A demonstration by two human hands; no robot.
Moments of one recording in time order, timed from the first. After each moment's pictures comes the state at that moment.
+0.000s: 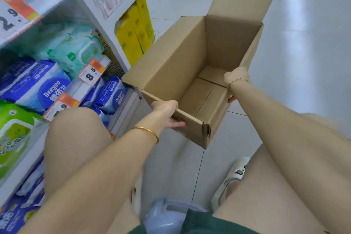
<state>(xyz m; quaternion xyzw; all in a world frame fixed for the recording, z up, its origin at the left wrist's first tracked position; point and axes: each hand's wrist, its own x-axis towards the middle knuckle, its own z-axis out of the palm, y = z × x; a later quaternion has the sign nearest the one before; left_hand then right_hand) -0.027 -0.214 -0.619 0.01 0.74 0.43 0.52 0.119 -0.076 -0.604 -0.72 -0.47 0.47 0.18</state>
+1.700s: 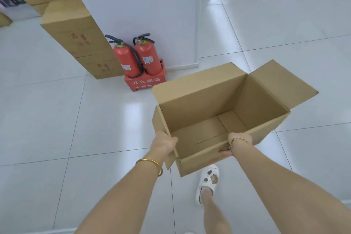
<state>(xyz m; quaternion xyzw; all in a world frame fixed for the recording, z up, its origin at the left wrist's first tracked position) 0.089 0.737 -0.282 0.34 0.80 0.05 0.49 0.294 0.747 -0.309 -0.80 -0.12 0.59 0.05</state>
